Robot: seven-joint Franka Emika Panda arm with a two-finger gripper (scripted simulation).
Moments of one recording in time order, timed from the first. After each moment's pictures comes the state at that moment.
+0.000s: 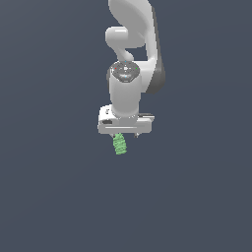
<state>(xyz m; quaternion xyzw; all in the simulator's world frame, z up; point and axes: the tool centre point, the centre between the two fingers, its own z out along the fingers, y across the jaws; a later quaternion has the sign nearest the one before) 0.001 -0.005 0.164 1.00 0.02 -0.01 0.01</state>
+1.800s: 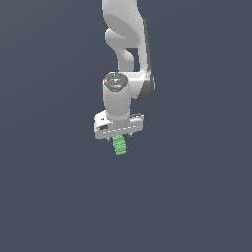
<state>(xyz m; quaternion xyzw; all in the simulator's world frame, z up) -0.023 -0.029 0.117 0.99 0.12 0.00 0.00</state>
